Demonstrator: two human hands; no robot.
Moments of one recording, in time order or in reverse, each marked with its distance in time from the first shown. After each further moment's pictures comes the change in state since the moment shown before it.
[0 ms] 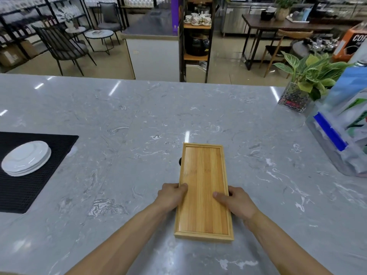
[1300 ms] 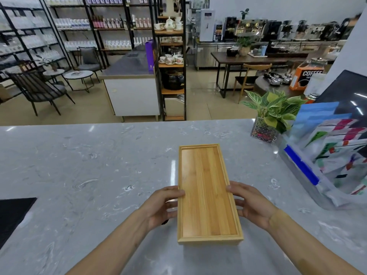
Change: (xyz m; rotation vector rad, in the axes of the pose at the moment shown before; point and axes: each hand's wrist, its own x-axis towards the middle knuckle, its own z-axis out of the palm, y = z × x) left_hand 0.080 0.119 -0.006 -0.523 -0.396 0.063; right_hand 0.059 -0.074 -0.132 0.518 -0.088 -0.062
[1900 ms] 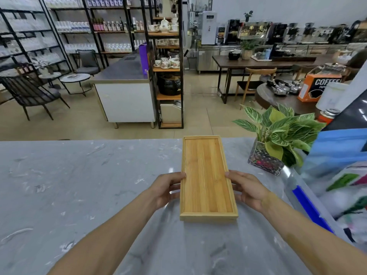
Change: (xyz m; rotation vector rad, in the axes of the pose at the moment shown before) left_hand 0.228 0.104 0.074 0.027 0.077 0.065; right_hand 0.201 -0.107 -0.124 -0.026 0.090 -0.038
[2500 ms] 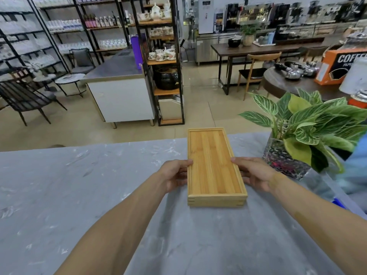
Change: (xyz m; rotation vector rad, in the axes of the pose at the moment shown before) left_hand 0.121 0.031 0.017 0.088 0.098 -0.051; right_hand 0.117 -0.020 -0.035 0.010 0.081 0.003
